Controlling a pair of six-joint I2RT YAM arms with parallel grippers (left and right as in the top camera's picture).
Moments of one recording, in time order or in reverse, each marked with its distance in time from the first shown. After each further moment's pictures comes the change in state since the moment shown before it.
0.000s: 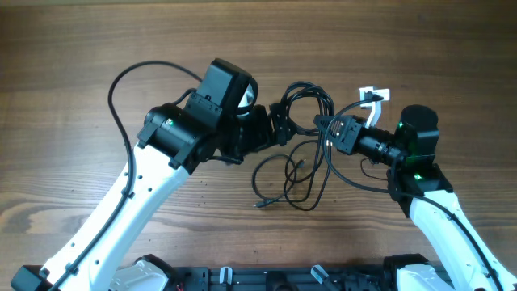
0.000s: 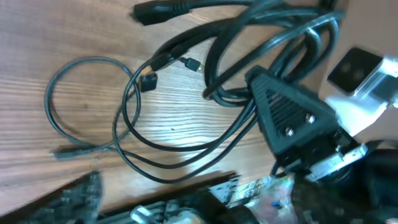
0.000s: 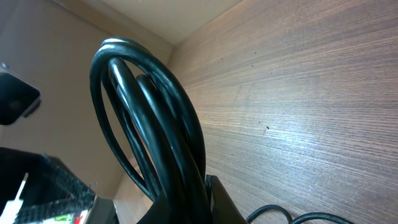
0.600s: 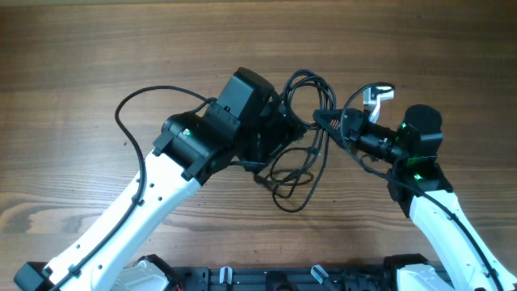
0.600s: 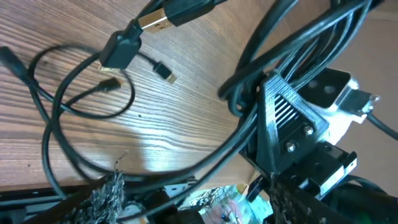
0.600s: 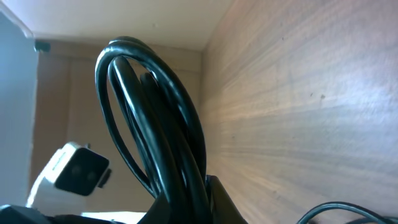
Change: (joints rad) left arm -0.110 0.000 0.000 0.069 -0.067 -0.373; right arm 0.000 0.001 -0.001 0.117 -0.059 0.535
